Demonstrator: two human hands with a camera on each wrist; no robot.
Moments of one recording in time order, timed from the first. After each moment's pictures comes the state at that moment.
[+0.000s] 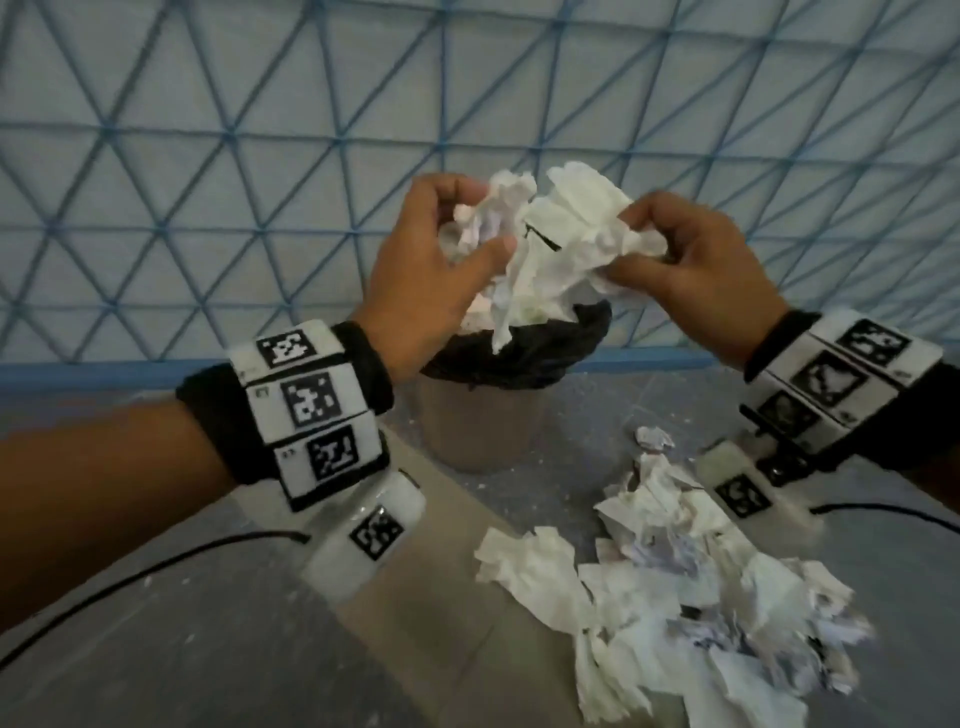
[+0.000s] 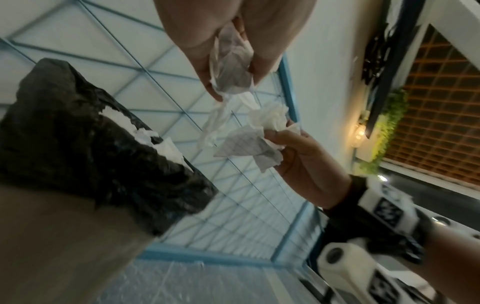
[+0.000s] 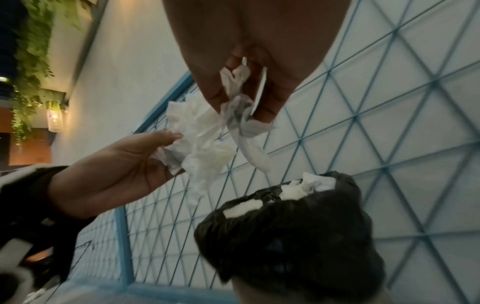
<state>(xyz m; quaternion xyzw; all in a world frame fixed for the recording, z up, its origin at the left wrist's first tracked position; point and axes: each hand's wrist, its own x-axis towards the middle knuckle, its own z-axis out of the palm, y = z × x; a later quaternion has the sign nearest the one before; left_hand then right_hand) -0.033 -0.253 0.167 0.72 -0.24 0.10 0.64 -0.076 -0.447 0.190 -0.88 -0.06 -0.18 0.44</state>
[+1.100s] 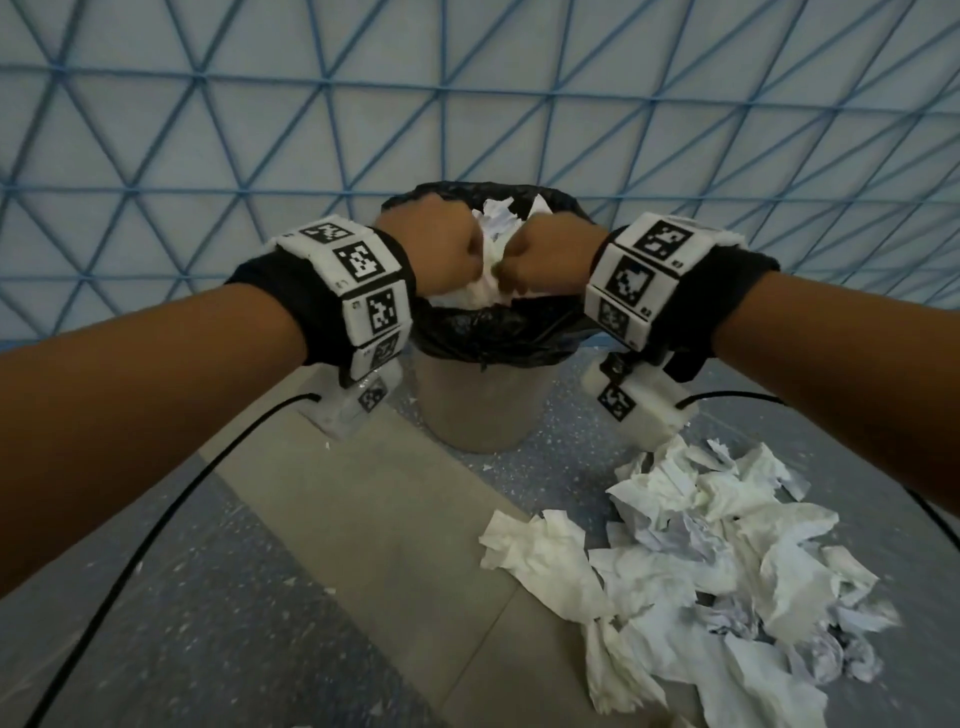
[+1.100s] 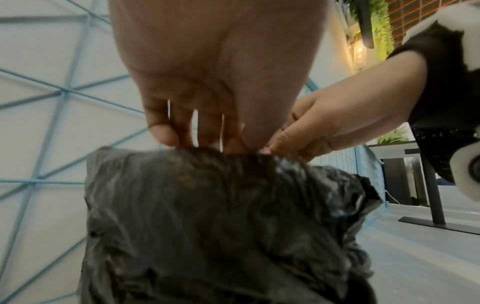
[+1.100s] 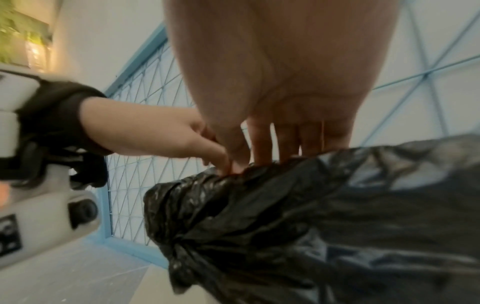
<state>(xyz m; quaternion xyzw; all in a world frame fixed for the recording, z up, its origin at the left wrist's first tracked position) 0.049 -0.265 0.147 0.96 -0.28 0.03 0.06 0.026 -0.399 0.153 -1.00 -0.06 0.08 0.01</state>
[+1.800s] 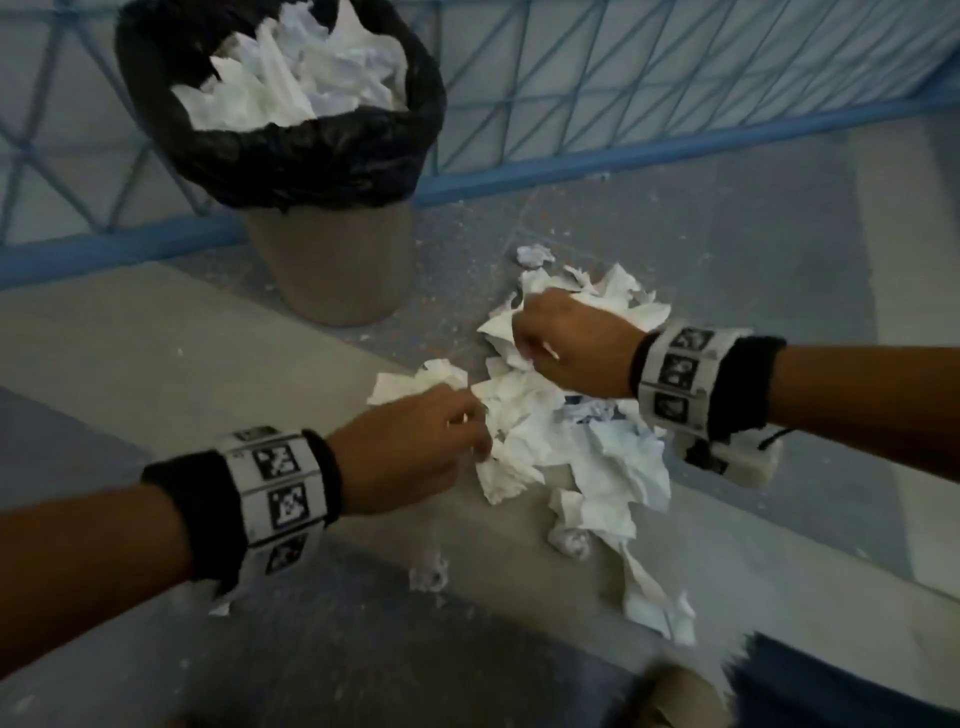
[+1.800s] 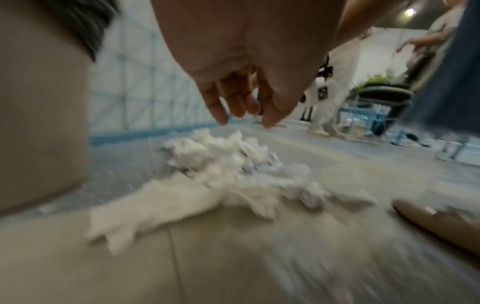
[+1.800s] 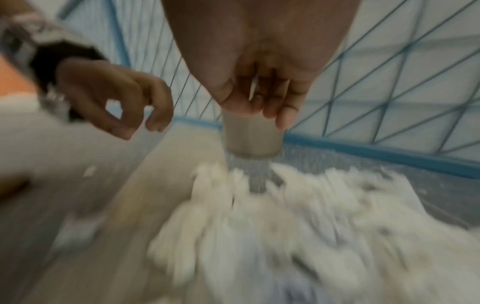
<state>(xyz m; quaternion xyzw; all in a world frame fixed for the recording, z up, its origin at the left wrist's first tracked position) -0.154 -0.276 0.004 0.74 -0.64 -0.13 0.16 -0.192 -0.491 0.041 -0.98 -0.09 0.12 0.13</state>
